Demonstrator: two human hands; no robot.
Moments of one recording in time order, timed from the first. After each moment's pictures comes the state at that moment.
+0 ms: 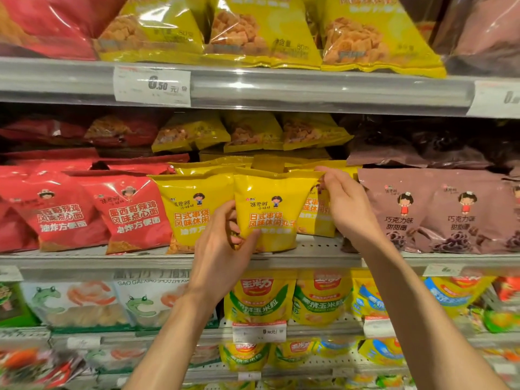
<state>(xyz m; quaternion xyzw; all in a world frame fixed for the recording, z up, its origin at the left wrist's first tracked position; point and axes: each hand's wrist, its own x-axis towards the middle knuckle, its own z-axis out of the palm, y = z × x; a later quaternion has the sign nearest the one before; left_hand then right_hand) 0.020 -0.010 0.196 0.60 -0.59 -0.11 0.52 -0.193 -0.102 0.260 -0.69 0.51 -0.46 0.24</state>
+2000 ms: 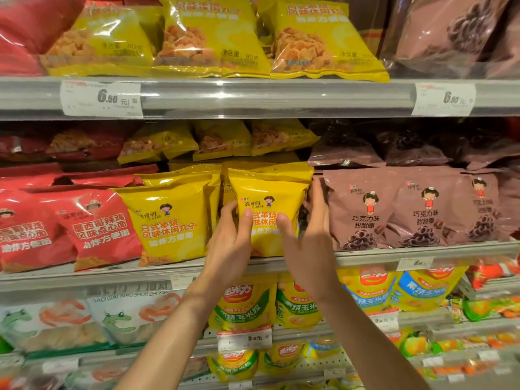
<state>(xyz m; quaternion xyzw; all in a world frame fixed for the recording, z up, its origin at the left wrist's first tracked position) -0.033 -0.048 0.208 0.61 -0.56 -0.25 0.50 -0.183 -0.060 0.207 -0.65 0.47 -0.56 0.18</state>
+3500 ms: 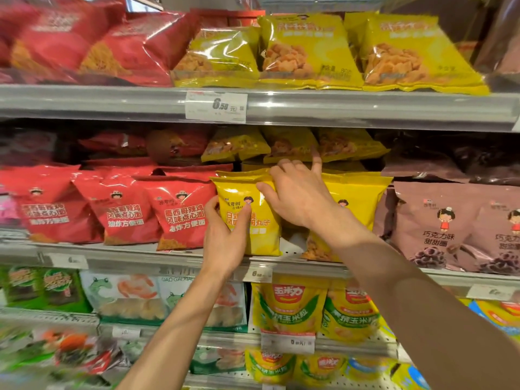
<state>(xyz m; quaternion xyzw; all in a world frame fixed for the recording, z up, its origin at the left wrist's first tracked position) 0.067 -0.016 0.218 0.66 -0.42 -0.18 0.59 -0.067 -0.092 0.306 -0.87 0.45 -0.17 -0.12</state>
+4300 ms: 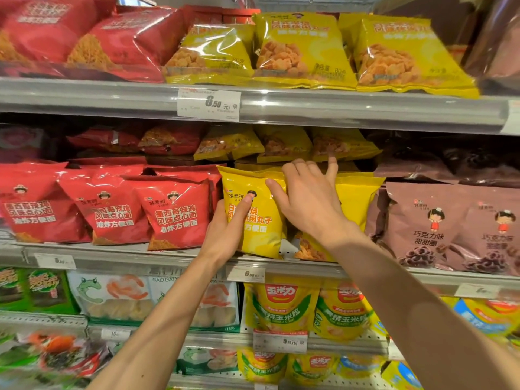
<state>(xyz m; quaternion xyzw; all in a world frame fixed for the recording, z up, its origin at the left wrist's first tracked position) 0.075 -0.041 0.218 0.63 -0.46 -0.30 0.55 -0.089 -0.094 0.286 -0.82 0.47 -0.28 -0.19</state>
